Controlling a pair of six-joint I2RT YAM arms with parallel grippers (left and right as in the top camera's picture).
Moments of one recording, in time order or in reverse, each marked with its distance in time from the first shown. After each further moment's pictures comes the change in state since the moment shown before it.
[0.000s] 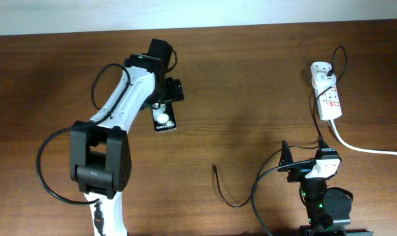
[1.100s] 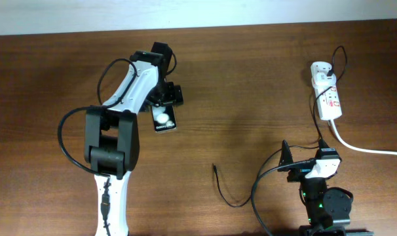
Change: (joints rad) left arm 0.021 0.219 0.166 -0.108 0.036 0.071; right arm 0.000 0.000 0.000 0.000 0.000 0.000
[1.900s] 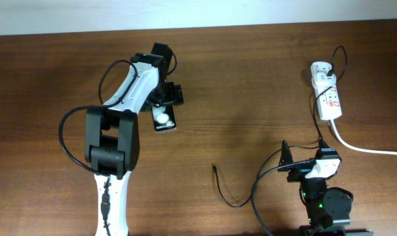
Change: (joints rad) left arm 0.000 0.002 -0.023 0.048 -0.001 0.000; right arm 0.000 0.000 0.000 0.000 0.000 0.000
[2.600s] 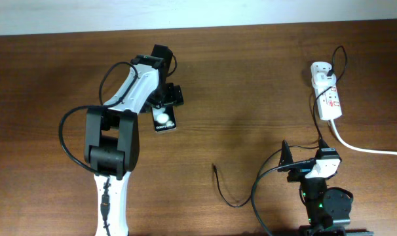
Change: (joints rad) left arm 0.000 -0.002 -0.034 0.040 -0.004 -0.027; right arm 0.000 0.000 0.000 0.000 0.000 0.000
